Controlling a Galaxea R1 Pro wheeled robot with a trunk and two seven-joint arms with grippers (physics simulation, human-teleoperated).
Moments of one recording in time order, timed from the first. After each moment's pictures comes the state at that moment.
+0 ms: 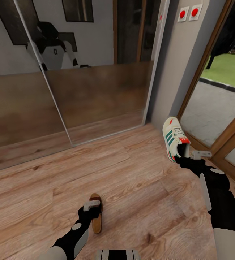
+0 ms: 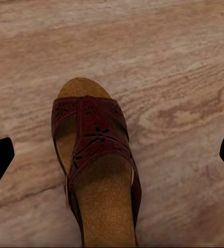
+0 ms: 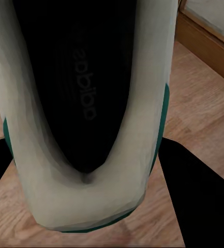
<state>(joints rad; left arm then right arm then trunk) -0.57 -0.14 -0.08 -0.31 0.14 -0.23 0.07 -0.58 -0.12 -0.25 -1.44 0.05 0.67 0.17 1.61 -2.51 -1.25</state>
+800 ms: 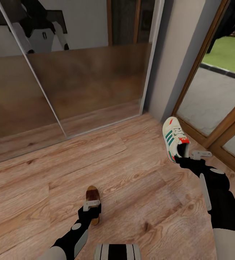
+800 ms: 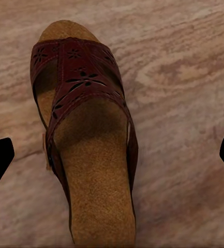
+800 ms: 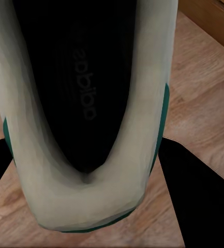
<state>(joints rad) -0.57 -0.13 -0.08 -0.31 0.14 -0.23 0.07 -0.58 -0.12 -0.25 -1.44 0.05 0.67 0.17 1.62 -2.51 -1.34</state>
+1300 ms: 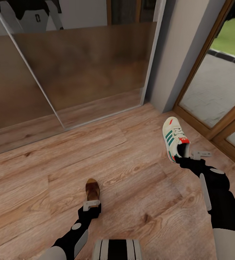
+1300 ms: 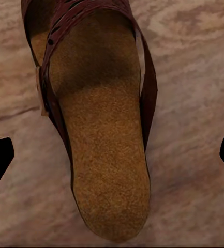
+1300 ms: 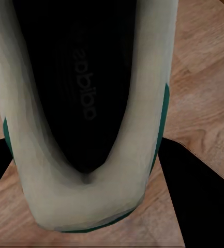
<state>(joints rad) -0.57 -0.13 -0.08 -0.31 0.13 -0.23 0.07 -0.58 -0.12 -0.25 -1.44 0.05 0.67 0.17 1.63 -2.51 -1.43</state>
